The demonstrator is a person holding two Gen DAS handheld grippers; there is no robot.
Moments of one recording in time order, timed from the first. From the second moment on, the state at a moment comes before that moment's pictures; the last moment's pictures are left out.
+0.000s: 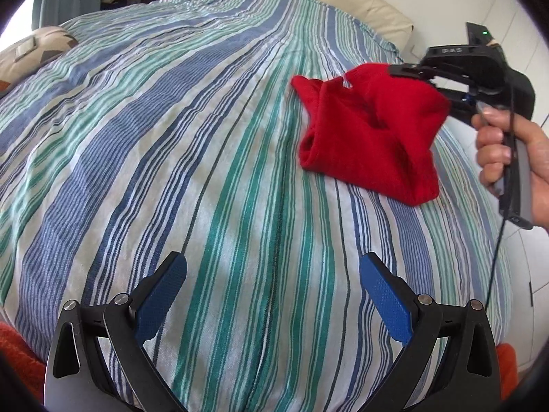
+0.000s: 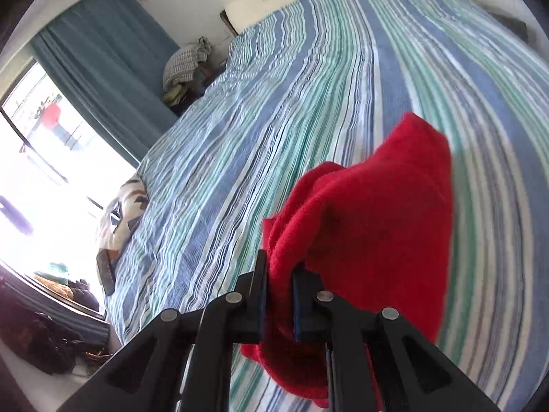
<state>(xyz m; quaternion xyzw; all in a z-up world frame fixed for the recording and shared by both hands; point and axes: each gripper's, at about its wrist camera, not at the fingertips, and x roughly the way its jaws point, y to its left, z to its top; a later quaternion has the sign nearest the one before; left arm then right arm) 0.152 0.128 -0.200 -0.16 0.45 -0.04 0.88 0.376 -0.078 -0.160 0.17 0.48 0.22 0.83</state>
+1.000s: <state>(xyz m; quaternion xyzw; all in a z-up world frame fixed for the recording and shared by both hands) 0.156 0.143 -0.206 -0.19 0.45 -0.03 0.87 0.294 -0.033 -0.195 -0.02 0.45 0.28 0.85</state>
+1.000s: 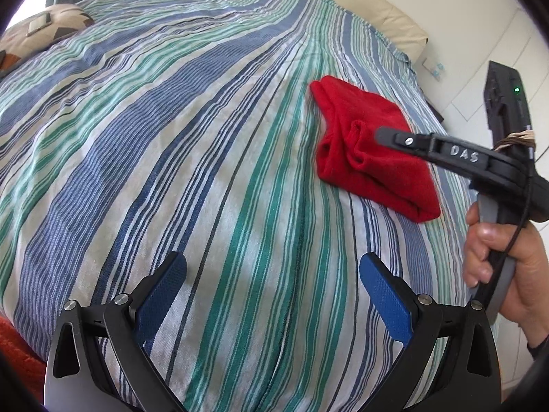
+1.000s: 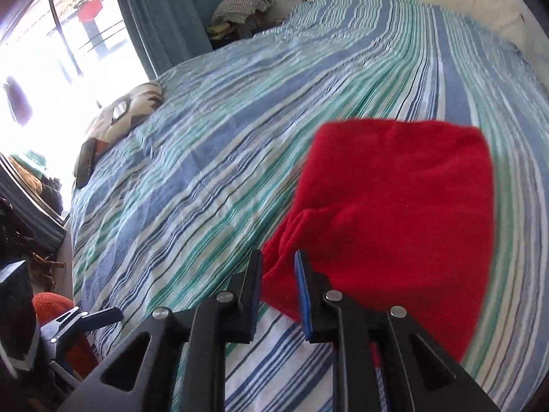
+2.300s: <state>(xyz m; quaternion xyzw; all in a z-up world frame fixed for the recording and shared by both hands) 0.293 0.105 -0.168 -0.18 0.43 -0.12 0.88 0.275 -0.182 -0.193 0.14 0.41 0.17 0.88</state>
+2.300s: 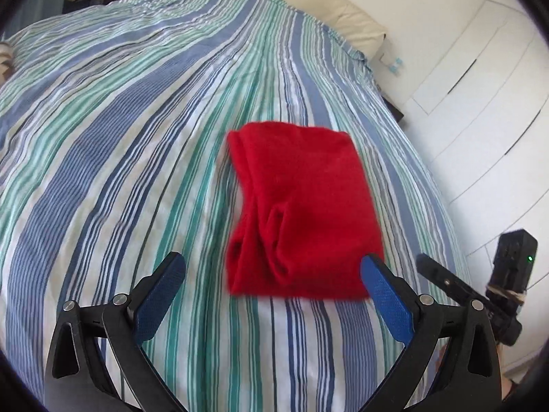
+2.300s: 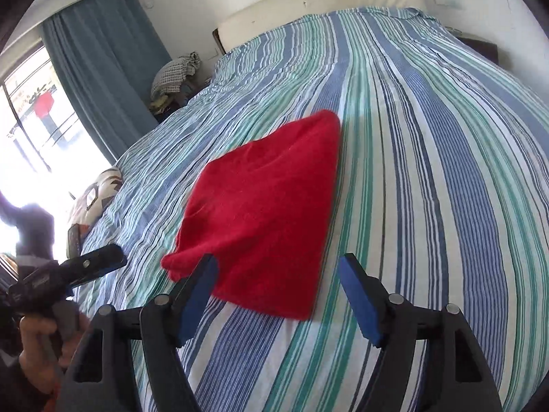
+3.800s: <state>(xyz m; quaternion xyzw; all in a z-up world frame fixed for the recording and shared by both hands) 0.168 0.064 -0.132 0.03 0.45 0.05 0.89 0.166 -0.216 -0.153 0.06 0.46 0.06 0.88</state>
